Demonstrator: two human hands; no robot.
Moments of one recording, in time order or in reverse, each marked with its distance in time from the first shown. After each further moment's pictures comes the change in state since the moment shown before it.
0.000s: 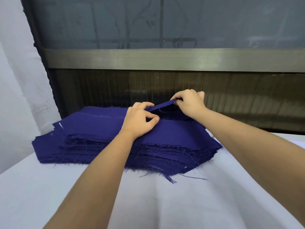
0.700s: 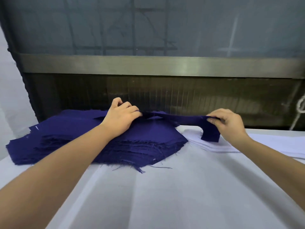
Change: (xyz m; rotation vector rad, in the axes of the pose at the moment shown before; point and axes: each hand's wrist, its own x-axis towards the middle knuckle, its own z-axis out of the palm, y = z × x) left_hand -0.007 0.040 -0.022 0.541 0.130 0.462; right_hand -0.126 0.132 -0.086 0.150 0.243 -0.020
